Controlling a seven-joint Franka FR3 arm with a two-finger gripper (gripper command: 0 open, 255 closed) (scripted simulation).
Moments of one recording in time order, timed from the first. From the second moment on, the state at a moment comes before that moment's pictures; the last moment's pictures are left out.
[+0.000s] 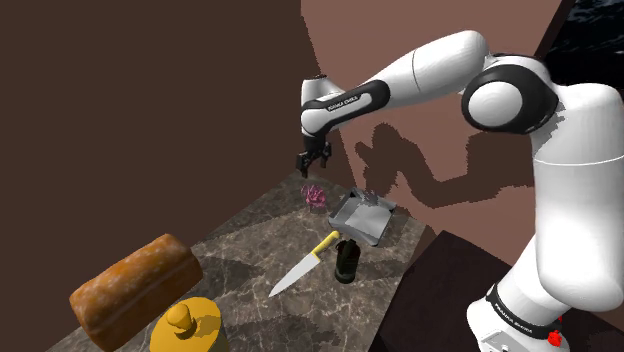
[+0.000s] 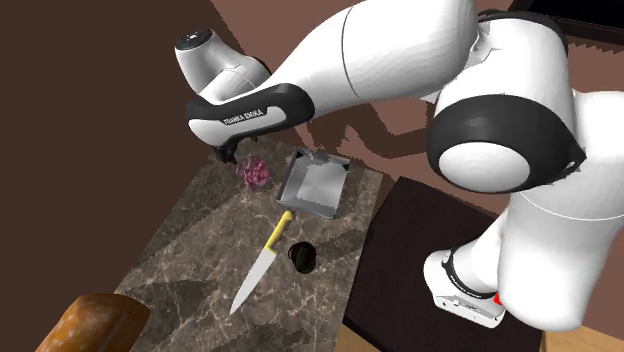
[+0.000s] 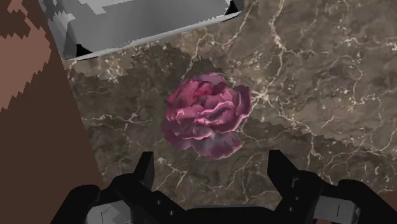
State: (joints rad) arm 0.08 0.49 0.00 -1.65 -0.01 2.12 0.08
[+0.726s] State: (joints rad) arm 0.10 0.80 -0.01 -1.30 -0.04 2.08 0.09
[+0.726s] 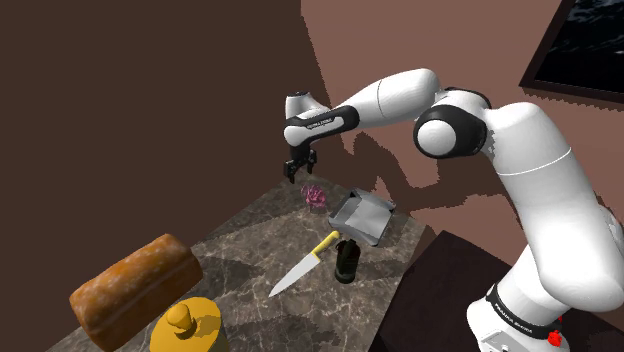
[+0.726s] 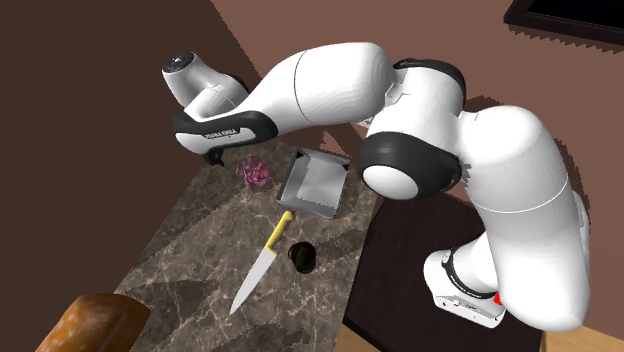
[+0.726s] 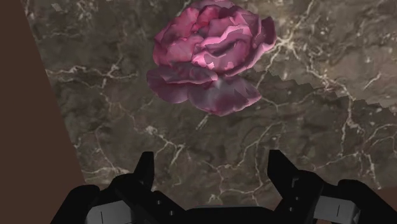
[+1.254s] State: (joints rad) arm 0.09 0.82 -0.01 -1.31 -0.04 2.11 0.09
